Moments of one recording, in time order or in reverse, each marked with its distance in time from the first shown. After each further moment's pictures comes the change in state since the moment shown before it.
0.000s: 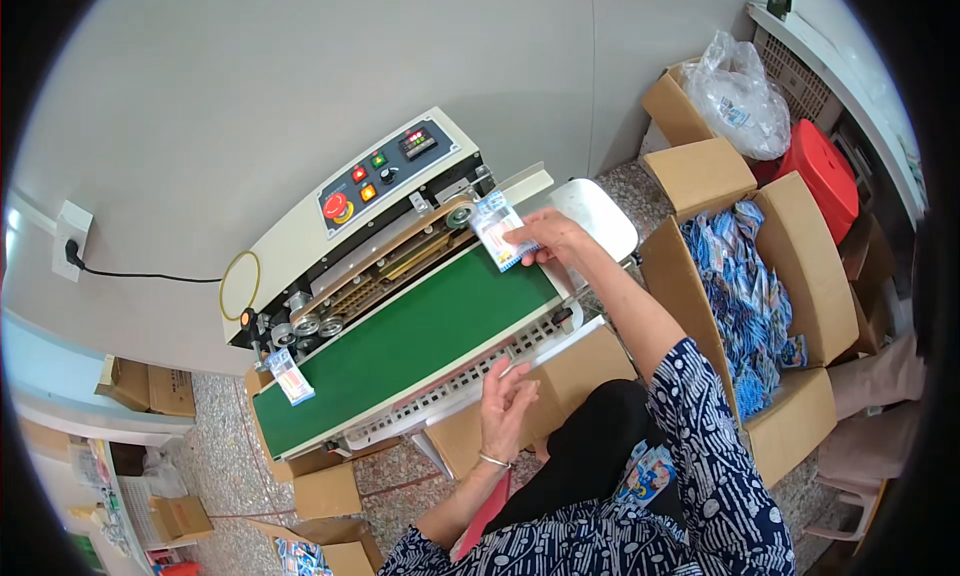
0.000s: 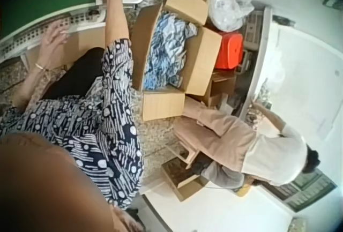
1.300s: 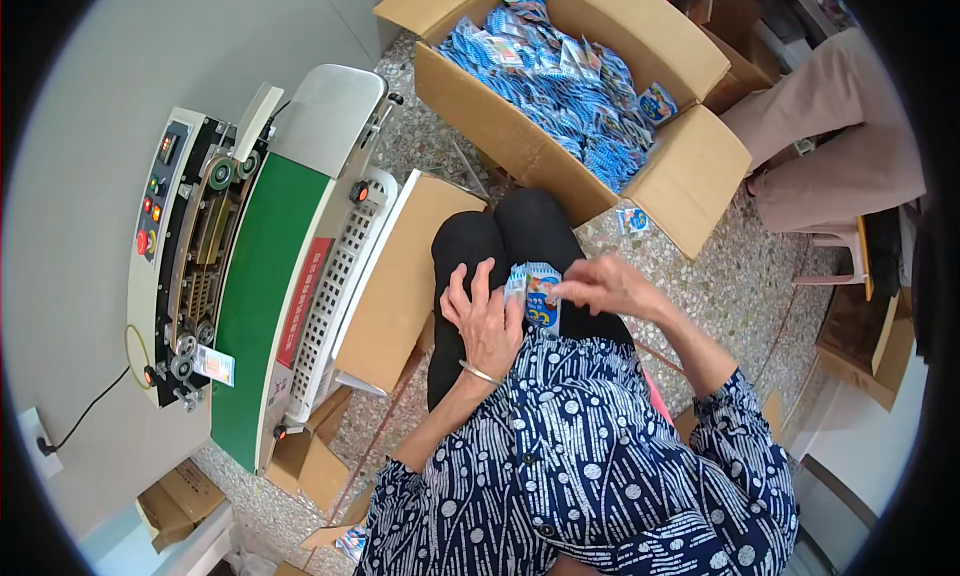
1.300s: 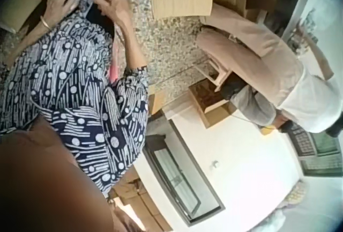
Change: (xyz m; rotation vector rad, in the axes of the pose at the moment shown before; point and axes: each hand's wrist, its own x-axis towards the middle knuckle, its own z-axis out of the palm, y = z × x) left_hand -0.111 -0.058 0.088 1.237 -0.549 0.674; right_hand -0.398 0.188 -0.038 -0.360 0.245 0.174
